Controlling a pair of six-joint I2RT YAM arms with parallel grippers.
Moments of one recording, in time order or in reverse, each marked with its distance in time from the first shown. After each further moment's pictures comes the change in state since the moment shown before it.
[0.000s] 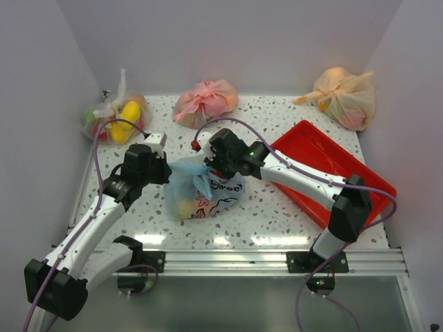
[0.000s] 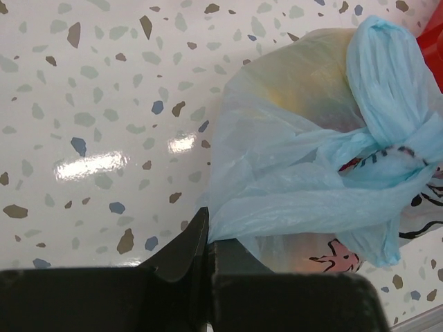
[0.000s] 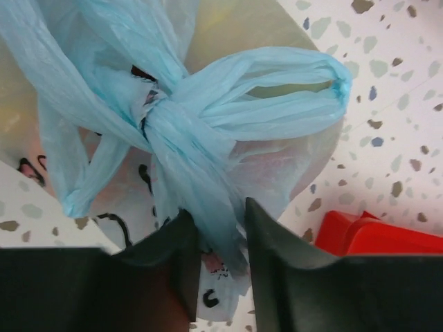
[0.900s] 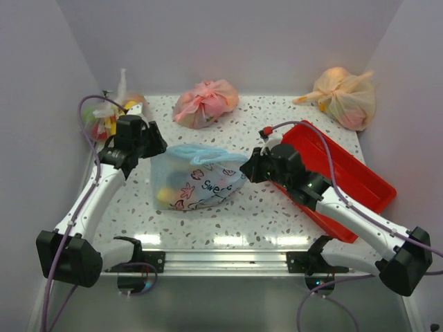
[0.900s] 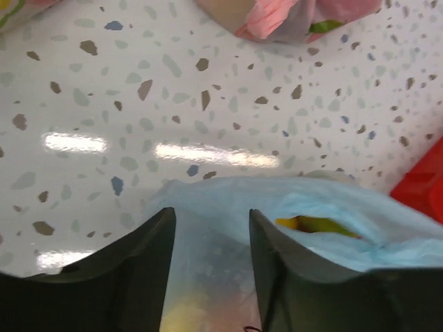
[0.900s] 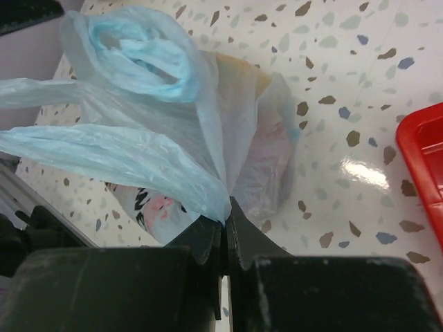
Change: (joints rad) left arm 0.171 0.262 0.267 -0.043 -0.062 -0.180; right arm -0.183 -0.578 -0.539 0.410 -0.061 0.680
